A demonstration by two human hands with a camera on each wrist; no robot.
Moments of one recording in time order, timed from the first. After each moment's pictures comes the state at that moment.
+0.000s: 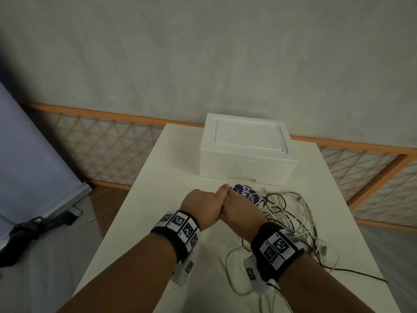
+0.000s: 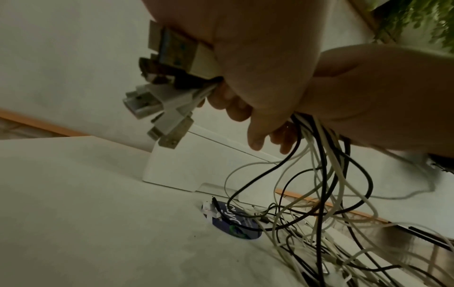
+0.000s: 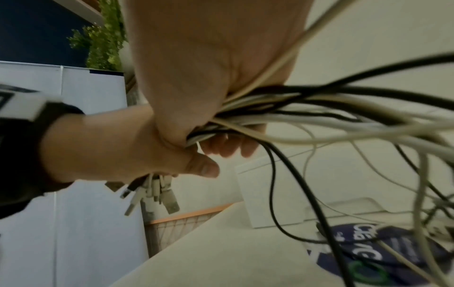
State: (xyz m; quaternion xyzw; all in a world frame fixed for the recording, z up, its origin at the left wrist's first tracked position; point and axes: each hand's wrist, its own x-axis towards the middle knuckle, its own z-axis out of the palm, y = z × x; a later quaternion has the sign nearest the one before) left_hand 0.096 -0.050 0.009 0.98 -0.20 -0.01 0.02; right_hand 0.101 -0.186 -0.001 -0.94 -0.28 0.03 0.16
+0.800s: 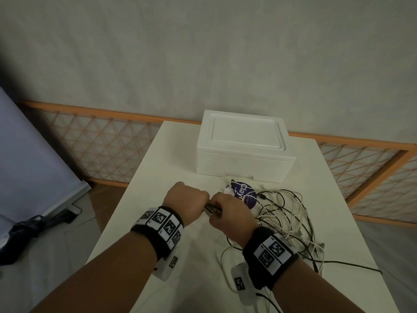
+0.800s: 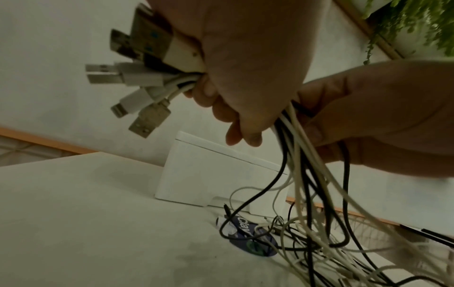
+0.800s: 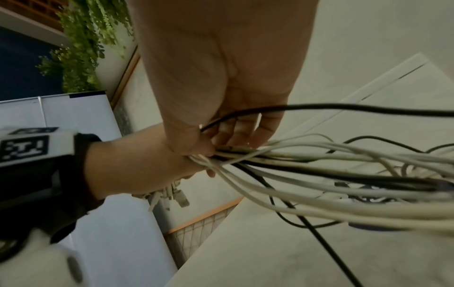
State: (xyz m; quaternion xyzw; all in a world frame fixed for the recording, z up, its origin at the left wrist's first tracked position) left_hand 0.100 -0.026 0.015 0.97 -0.19 -0.05 -0.14; right_hand 0.084 -0.181 -0.003 -0.93 -0.20 0.03 0.32
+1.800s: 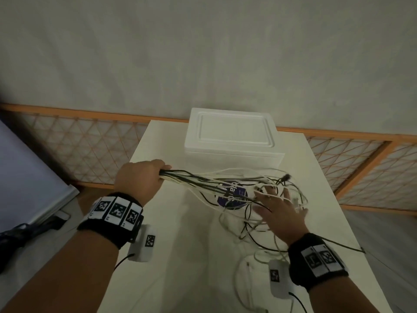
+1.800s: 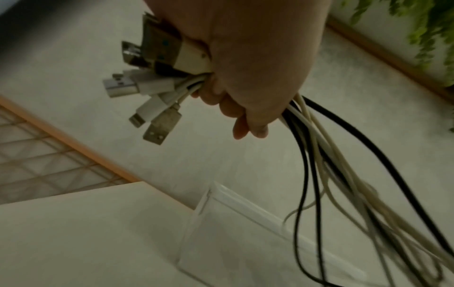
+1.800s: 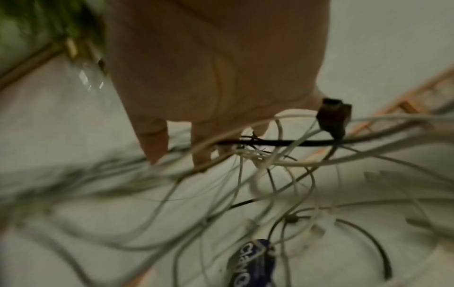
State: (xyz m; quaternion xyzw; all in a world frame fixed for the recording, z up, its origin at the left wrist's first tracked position) left_hand 0.128 0.041 0.044 0.99 -0.08 0.12 0.05; right_hand 0.090 -0.305 -0.010 -0.98 0.04 0.11 0.17
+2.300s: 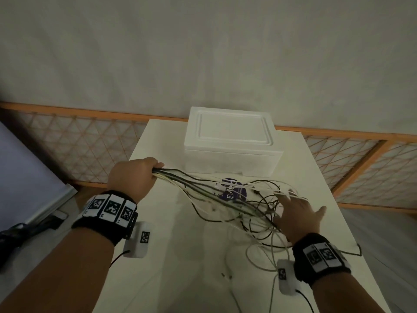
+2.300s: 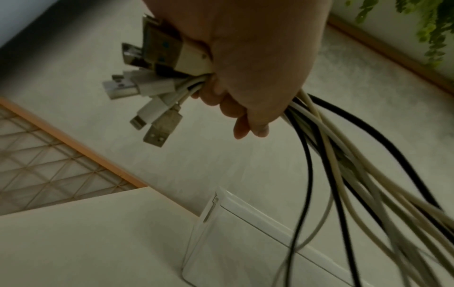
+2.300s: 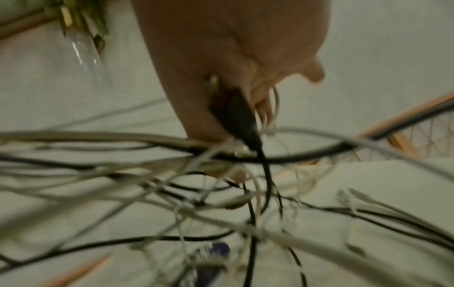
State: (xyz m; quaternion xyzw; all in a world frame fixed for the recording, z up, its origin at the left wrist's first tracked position) left_hand 0.121 0.052 0.049 0.99 -0.04 0.10 0.06; right_hand 0.080 -0.326 -0.012 -0.99 0.11 0.11 0.00
